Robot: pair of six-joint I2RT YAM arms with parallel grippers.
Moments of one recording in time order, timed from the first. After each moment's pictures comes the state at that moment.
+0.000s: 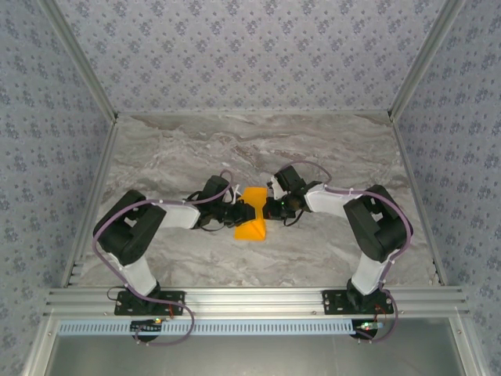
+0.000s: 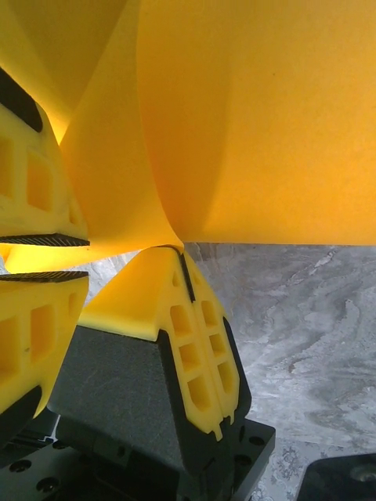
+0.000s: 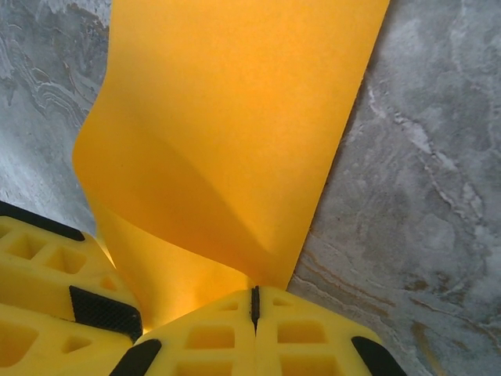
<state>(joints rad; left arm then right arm) -0.65 1.74 0.72 0.26 0.62 -0.92 0.58 1.76 0.93 -0.28 -0.41 0.48</state>
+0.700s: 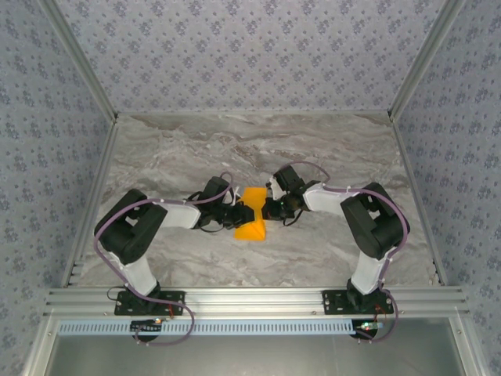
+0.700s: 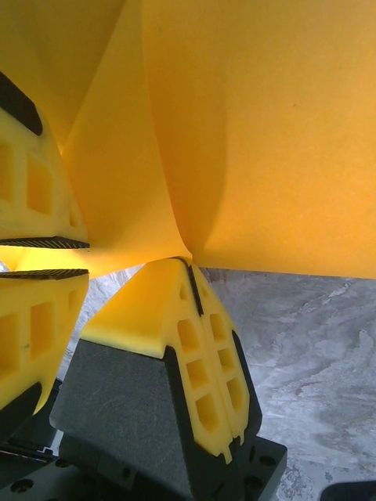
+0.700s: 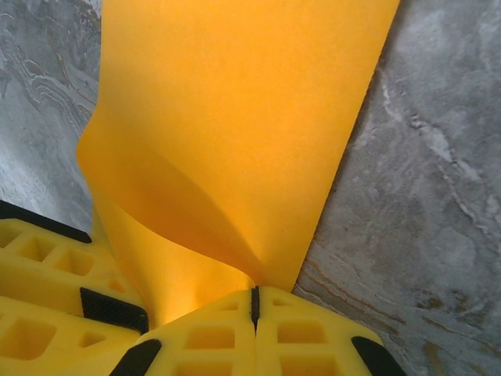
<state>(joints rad) -0.65 1.75 0.73 0.22 0.61 -0.91 0.58 1.78 0.94 -0.28 -0.44 0.47</state>
